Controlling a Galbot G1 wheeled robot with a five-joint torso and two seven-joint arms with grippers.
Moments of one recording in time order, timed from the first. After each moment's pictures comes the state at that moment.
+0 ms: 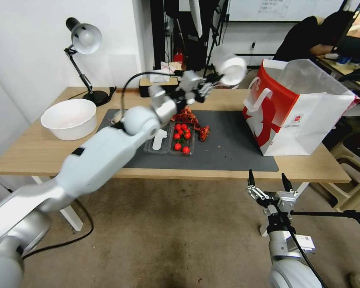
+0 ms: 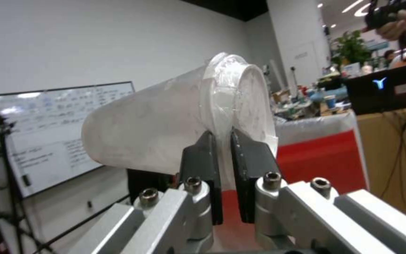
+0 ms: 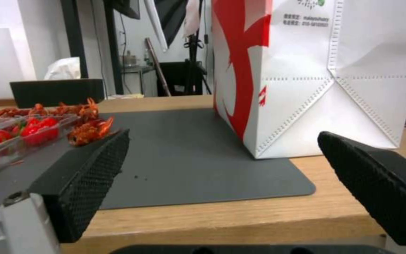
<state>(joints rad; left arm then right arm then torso) 0.08 -1.19 0.45 -1.44 -0.81 -0.08 0.25 -1.65 1.26 0.46 2.06 0.21 0.27 0.30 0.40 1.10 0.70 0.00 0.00</state>
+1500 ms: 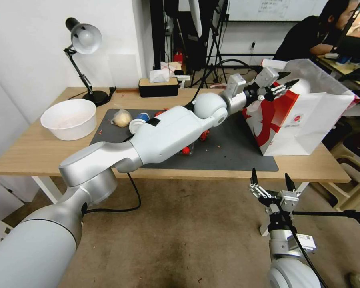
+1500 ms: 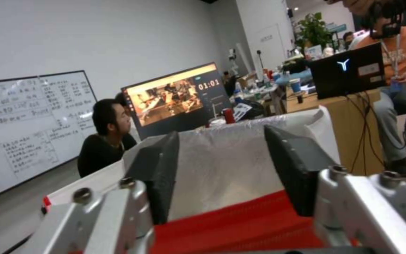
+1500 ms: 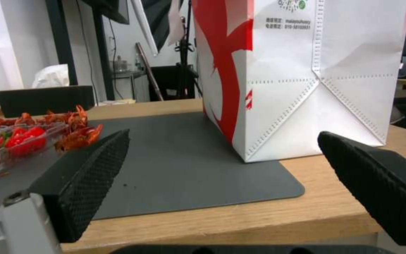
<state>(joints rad) -0.10 -1.51 0.65 -1.11 -0.83 -0.10 0.23 -1.64 1.29 0.47 2.06 0.21 0.28 0.31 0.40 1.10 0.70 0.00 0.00</state>
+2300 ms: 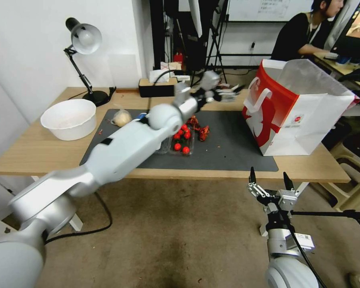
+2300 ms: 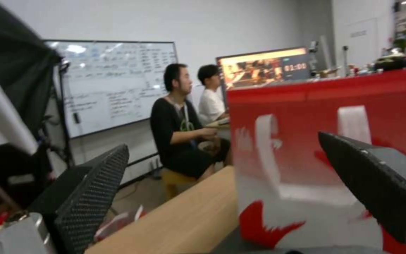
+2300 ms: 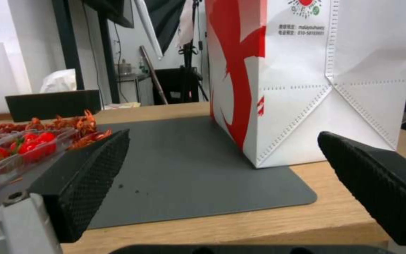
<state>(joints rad) 0.18 -1.14 0.40 -1.41 -0.83 -0.05 0.15 -1.64 1.30 0.46 2.07 0.20 0.27 0.30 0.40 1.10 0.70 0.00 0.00</state>
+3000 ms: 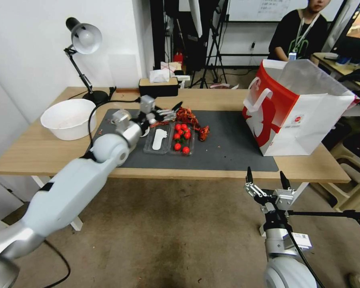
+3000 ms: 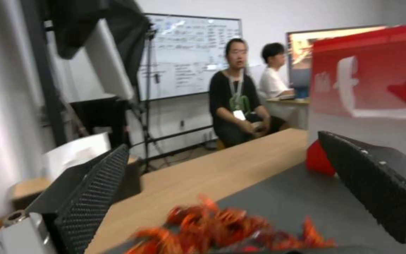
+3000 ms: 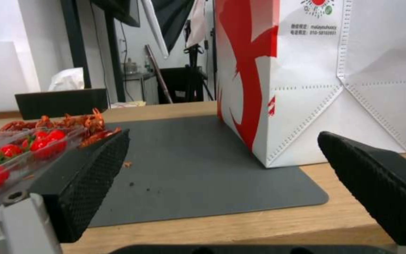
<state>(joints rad) 0.61 -0.90 0.05 -1.66 -0.78 -0.04 0.11 -1.64 1.29 0.44 2.08 0.20 0.27 0.30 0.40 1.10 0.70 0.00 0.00</state>
